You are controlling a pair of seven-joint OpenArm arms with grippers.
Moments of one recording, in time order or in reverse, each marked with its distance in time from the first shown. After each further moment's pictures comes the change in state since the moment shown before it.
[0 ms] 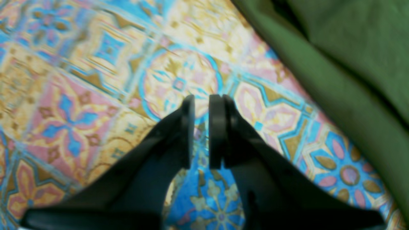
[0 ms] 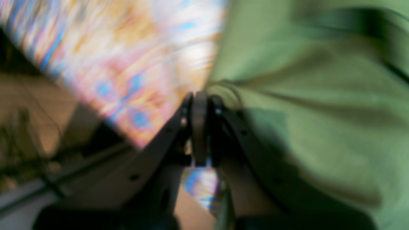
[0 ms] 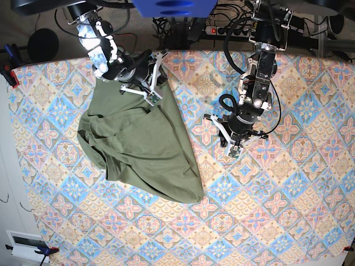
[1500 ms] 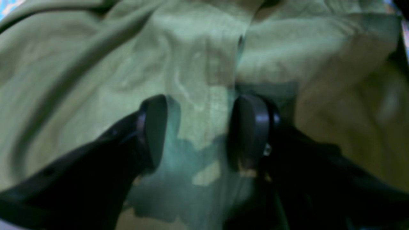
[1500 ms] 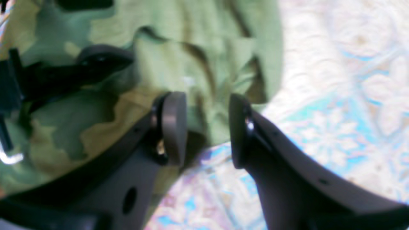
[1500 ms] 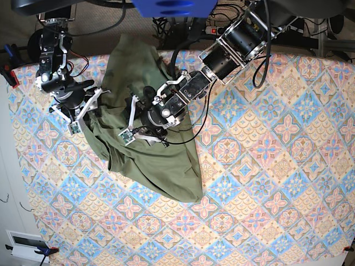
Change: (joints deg) left arm -18.8 15.4 36.3 -26.1 0.7 -3.0 0.0; right arm -2.3 3.5 33.6 3.5 0.7 0.3 2.1
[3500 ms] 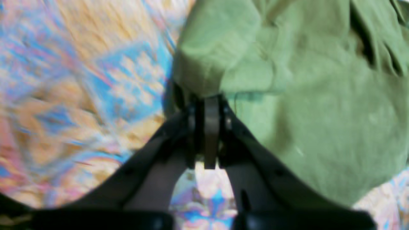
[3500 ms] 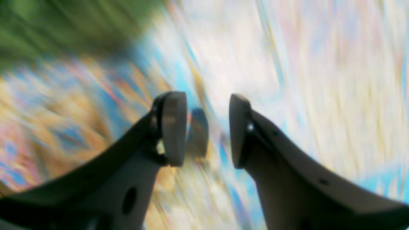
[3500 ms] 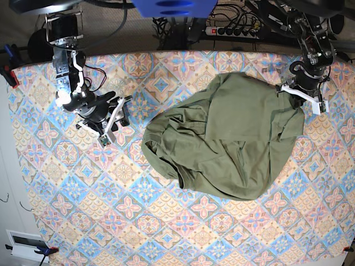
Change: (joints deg) left arm 40.7 -17.2 -78.0 40.0 -24.6 0.0 9.4; right arm 10.5 -0.5 -14.8 -8.4 0.6 0.1 0.8
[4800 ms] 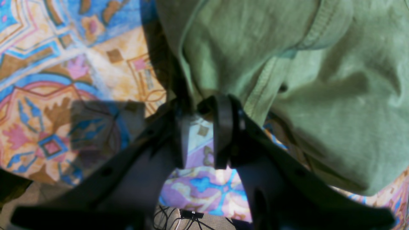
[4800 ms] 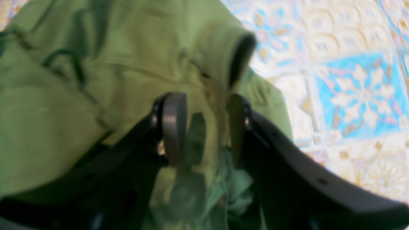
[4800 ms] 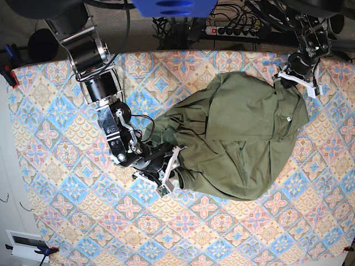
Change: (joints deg) left arm 3.0 0.0 0.0 -9.2 -3.6 0.2 -0.2; right arm 29.1 -15.0 -19.0 -30.4 -1.4 -0.7 9.9
